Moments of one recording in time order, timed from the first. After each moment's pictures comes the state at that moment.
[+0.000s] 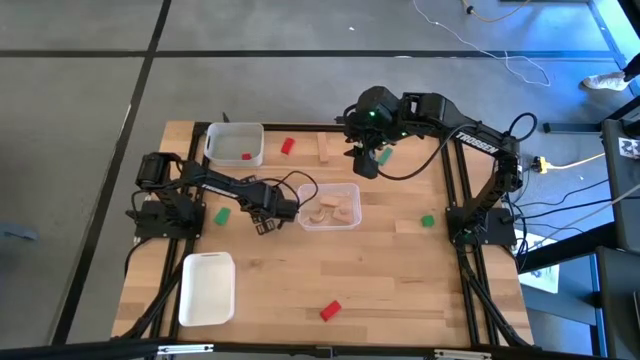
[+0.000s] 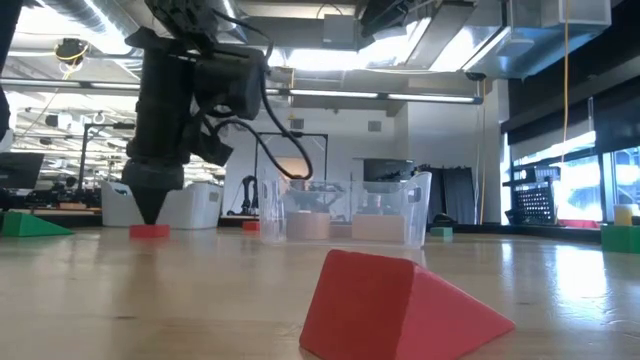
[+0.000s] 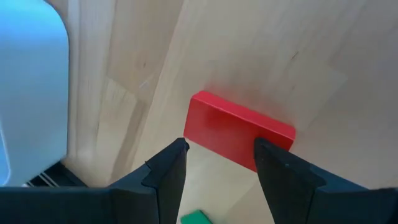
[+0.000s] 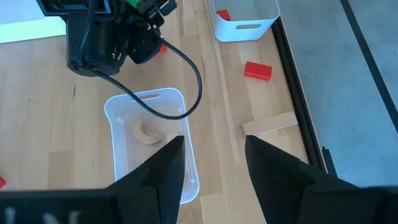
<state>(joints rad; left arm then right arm) -0.01 1.72 0.97 -0.96 -0.37 -0.52 -0.26 1.71 2.02 -1.21 -0.03 -0.14</state>
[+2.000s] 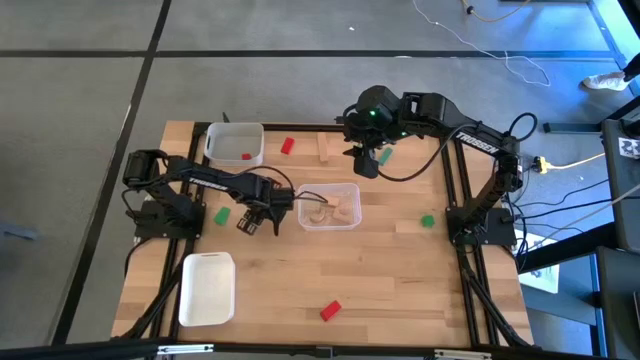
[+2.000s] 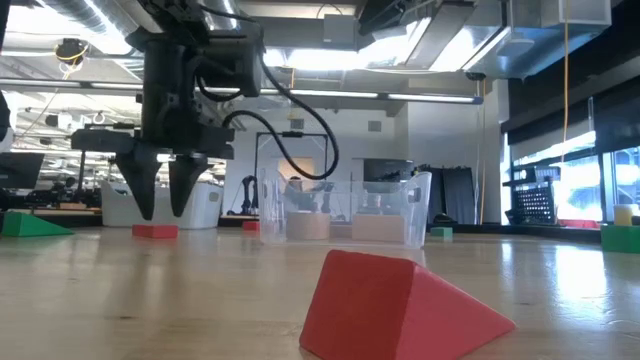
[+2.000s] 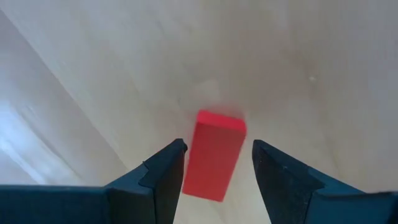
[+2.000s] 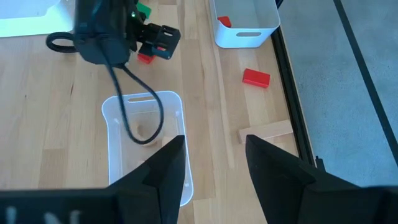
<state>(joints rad) 0.06 1.60 0.92 -0.81 -0.17 0.51 -0.26 1.71 2.02 -1.19 -0.03 -0.19</state>
